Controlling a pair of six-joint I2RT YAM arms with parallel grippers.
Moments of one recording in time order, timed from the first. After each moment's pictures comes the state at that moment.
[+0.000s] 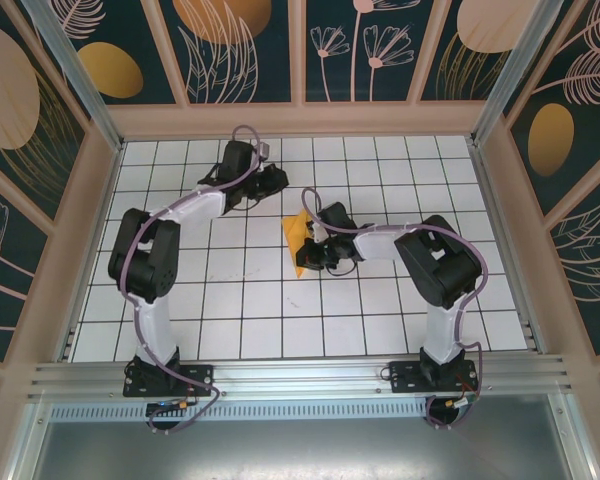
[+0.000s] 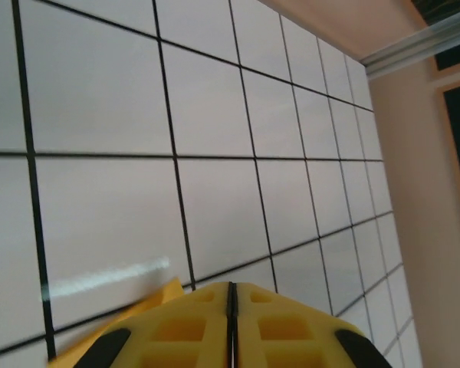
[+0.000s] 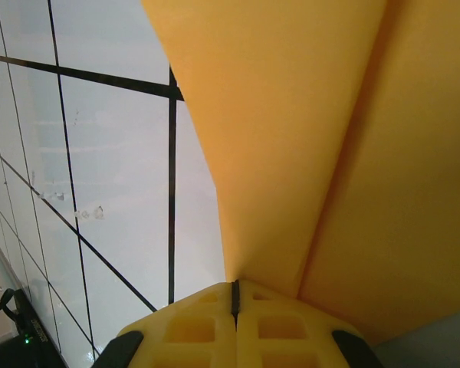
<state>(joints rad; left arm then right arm) -0.39 1.93 1.32 0.00 0.46 -0.75 0.64 1.92 0.99 -0.07 -0.56 0.67</state>
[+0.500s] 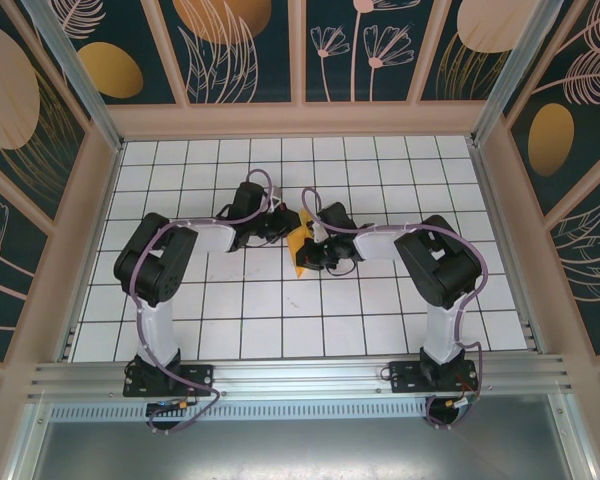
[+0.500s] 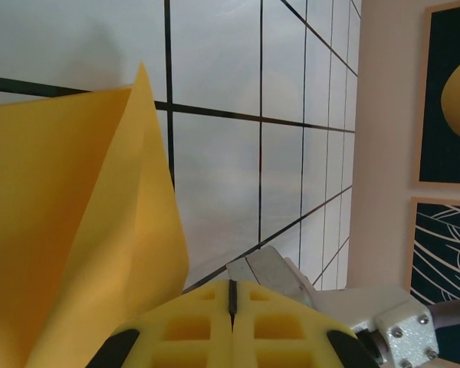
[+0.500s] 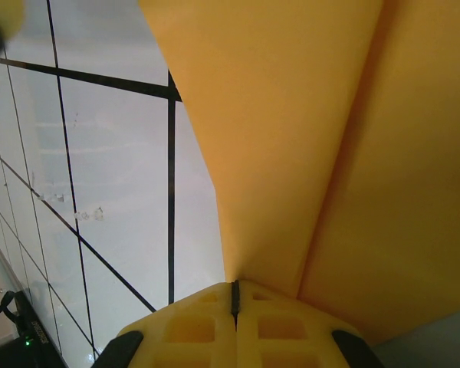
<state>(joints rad) -0.48 1.97 1.02 0.32 0.62 -1.00 0.64 1.92 0.99 -0.06 -0.55 0.68</state>
